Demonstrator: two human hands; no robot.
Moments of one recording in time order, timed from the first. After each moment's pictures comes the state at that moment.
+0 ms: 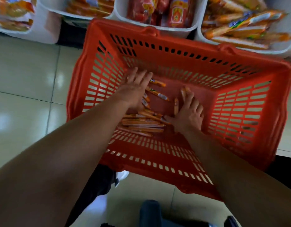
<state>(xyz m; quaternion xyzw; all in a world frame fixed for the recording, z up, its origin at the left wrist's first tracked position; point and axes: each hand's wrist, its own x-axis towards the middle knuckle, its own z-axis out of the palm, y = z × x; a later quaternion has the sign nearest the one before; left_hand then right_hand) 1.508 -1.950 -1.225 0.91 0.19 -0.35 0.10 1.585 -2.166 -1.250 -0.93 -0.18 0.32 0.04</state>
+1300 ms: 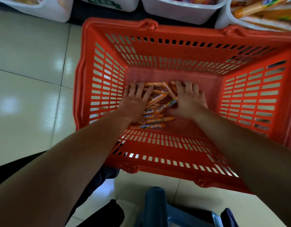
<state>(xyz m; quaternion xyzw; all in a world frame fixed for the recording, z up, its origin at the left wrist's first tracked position) 1.427 -1.992 -1.241 0.89 0.20 -0.40 0.06 1.586 -2.132 -1.237 -0.83 -0.44 0.33 -0.07</state>
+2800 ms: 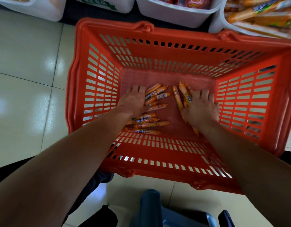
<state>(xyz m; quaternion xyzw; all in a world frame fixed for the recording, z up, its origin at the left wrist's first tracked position) 1.444 -1.988 -1.245 0.88 0.30 -0.28 0.23 1.599 -2.177 -1.237 -0.91 -0.32 0.26 -0.07</state>
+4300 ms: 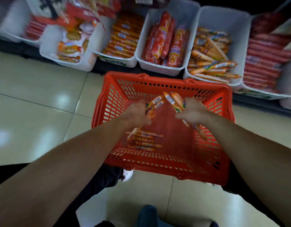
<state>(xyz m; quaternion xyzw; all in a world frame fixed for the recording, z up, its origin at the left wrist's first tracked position) 1.470 -1.995 -1.086 0.84 0.36 -0.23 0.32 1.647 -2.147 -1.084 -0.84 -0.31 0.42 0.14</state>
